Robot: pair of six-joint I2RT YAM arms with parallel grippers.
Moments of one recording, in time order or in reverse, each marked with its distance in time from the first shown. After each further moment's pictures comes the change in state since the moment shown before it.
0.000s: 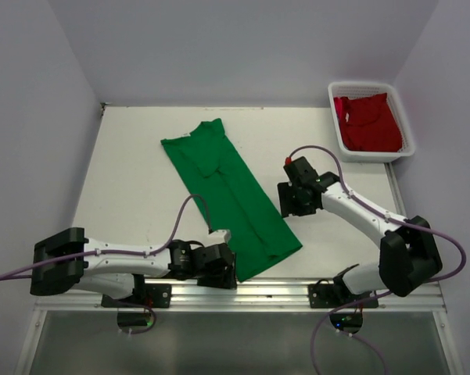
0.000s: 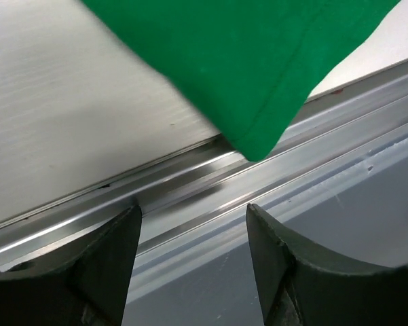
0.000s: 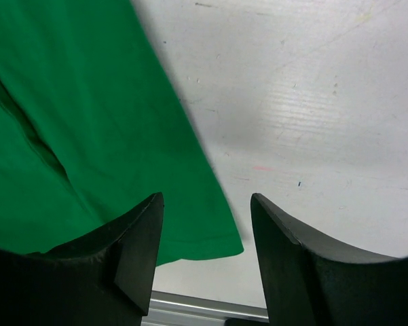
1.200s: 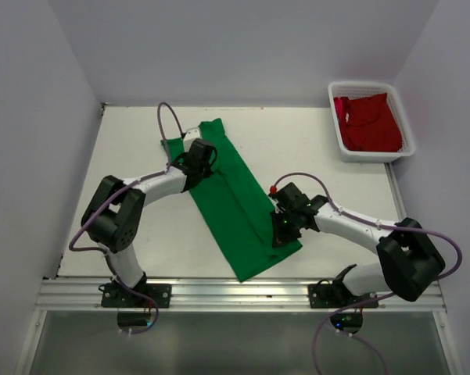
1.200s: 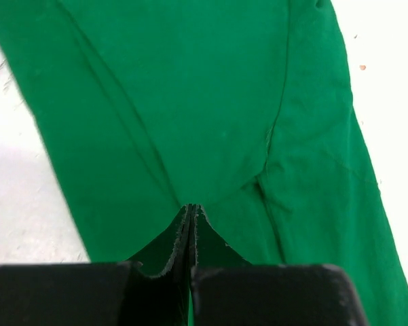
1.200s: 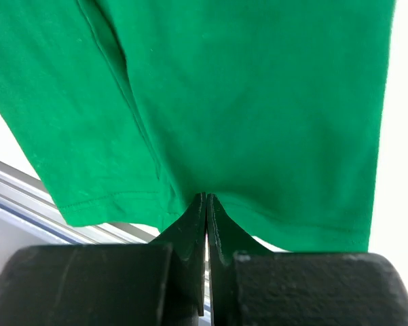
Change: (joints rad) left arm 0.816 0.529 0.515 0.321 -0.363 0.569; right arm 0.148 -0.025 -0.246 0.172 -0.292 0.092
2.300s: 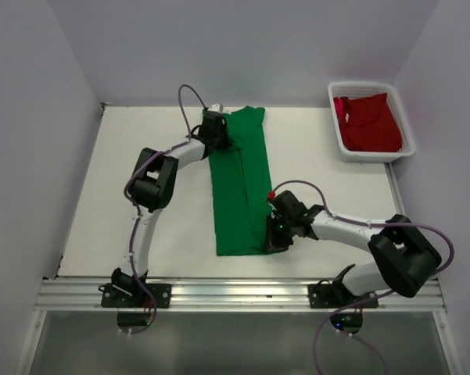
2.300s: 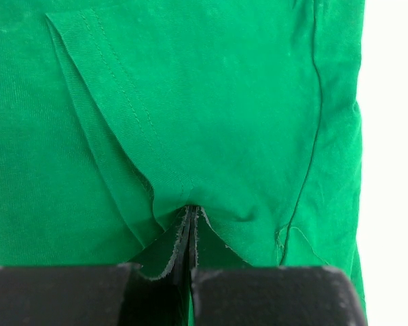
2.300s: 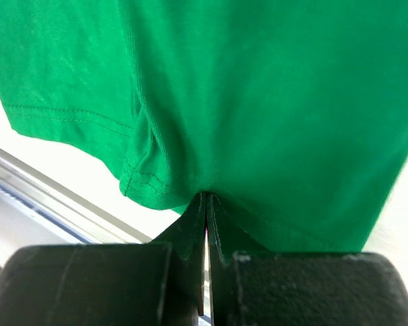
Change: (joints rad) left arm 0.110 0.632 0.698 0.092 0.394 0.077; right arm 0.046 0.018 -0.122 0.224 -0.067 0.161
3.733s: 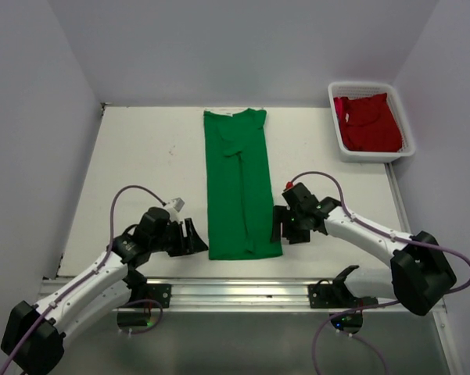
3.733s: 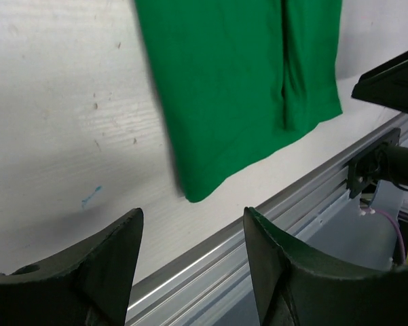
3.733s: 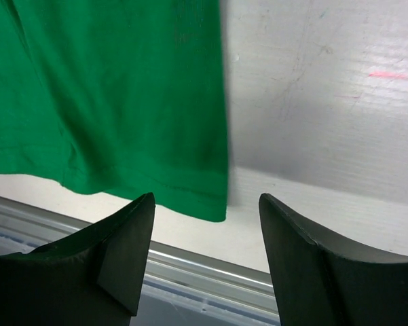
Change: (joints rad) left arm -0.159 -1.664 -1.409 -0.419 0.307 -0.191; right arm -0.072 -0.128 0.116 -0.306 0.196 0.027
